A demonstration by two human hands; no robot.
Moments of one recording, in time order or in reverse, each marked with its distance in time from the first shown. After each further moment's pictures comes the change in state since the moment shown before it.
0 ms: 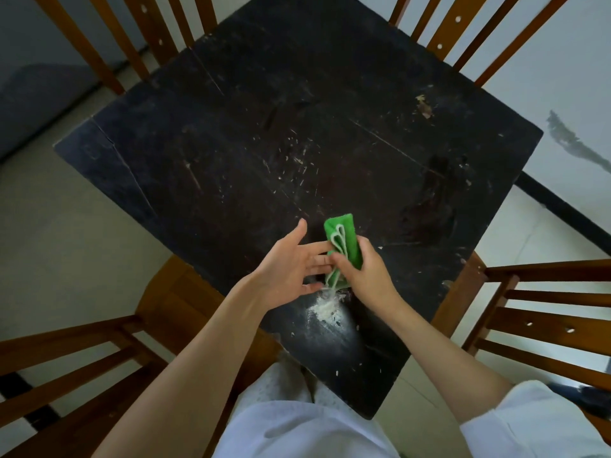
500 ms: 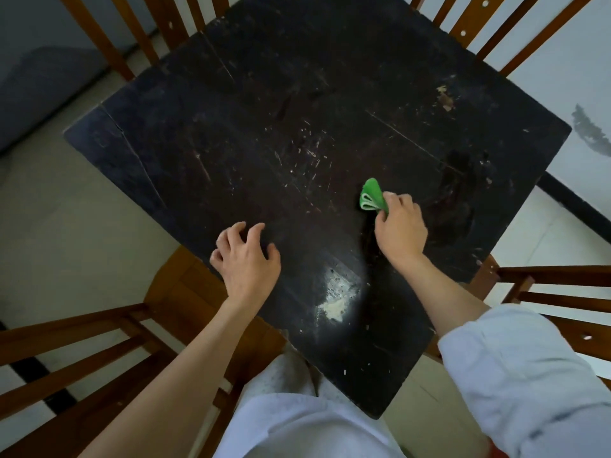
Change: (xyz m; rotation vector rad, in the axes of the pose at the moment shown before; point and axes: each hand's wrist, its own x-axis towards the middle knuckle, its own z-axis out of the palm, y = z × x) left_hand -0.002 -0.027 -0.052 1.113 1.128 0.337; right_hand 0.077 0.010 -0.023 -0.856 0.322 -0.071
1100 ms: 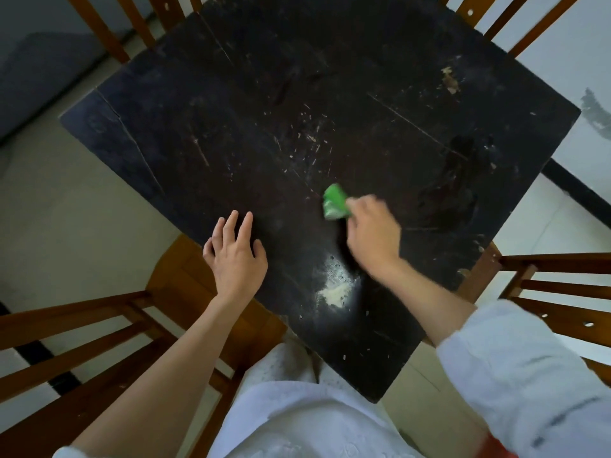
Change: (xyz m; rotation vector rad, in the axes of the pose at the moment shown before) left_hand -0.003 -0.030 0.013 0.050 -0.001 0.064; right_hand -0.033 -0.021 0.018 0.020 -0.013 -0.259
